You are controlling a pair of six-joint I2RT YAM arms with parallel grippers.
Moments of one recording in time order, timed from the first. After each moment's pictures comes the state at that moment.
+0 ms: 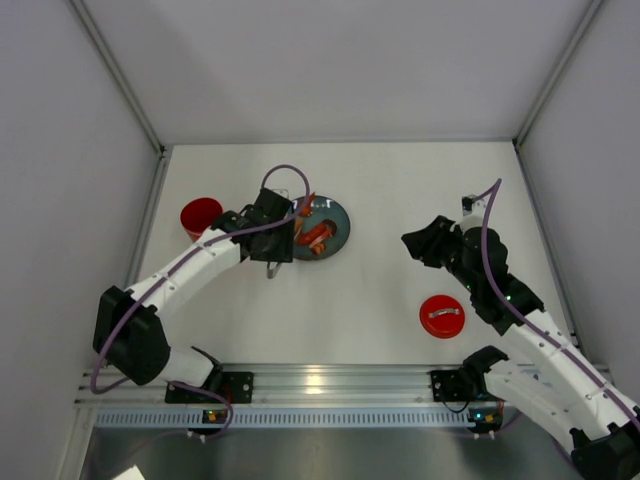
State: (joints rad) left arm -0.57 1.42 1.15 -0.77 -0.16 -0.44; right arm 0.49 0.73 0.67 -0.23 0.06 0.67
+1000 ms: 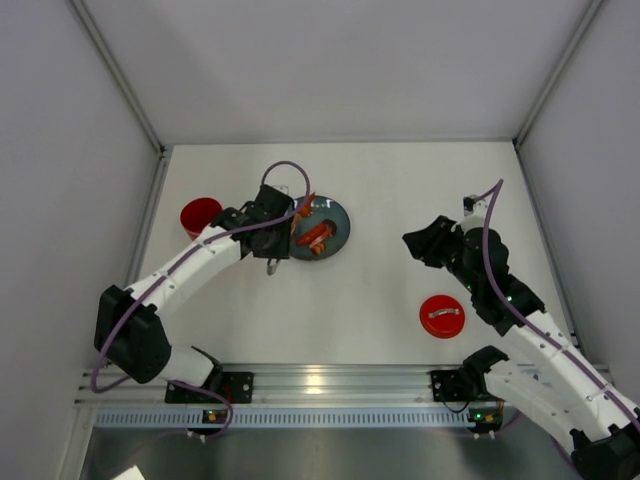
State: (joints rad) left arm -0.57 1.44 1.17 -0.78 -0.18 -0.44; right arm 0.49 0.73 0.67 -0.23 0.07 0.67
